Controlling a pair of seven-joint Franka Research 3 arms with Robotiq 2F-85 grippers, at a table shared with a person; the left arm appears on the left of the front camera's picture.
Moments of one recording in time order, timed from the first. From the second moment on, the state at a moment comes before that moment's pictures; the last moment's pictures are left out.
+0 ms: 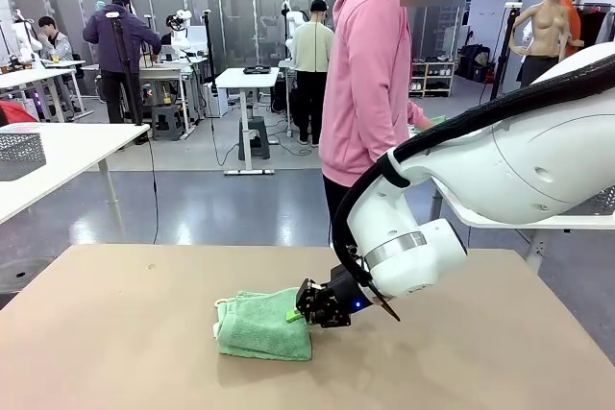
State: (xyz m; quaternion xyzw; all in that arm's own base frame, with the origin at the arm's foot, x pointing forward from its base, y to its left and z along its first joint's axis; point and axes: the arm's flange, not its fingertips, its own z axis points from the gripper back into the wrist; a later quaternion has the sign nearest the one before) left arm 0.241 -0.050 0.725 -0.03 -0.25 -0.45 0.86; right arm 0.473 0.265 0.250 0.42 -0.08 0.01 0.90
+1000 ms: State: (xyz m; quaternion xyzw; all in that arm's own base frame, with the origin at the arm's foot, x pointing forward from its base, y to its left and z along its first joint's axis) left arm 0.241 -0.050 0.725 -0.03 -0.25 -0.45 0.86; right arm 0.472 0.268 0.261 0.41 -0.09 0.02 0.91
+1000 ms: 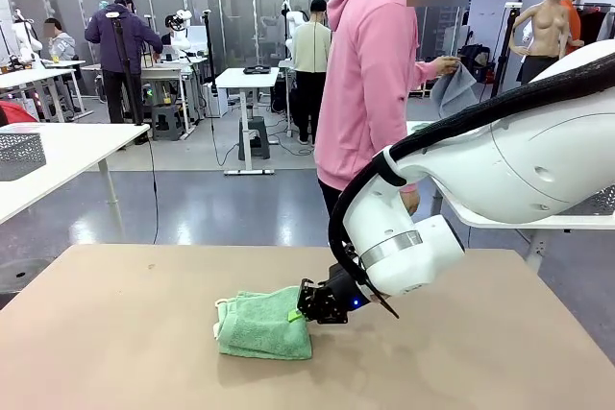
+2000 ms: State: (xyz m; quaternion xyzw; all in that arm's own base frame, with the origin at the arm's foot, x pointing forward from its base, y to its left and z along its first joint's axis) left arm 0.241 -0.049 0.725 -0.03 -0.25 -0.45 0.86; right arm 0.446 0.116 0.394 0.26 -0.13 0.06 0.95
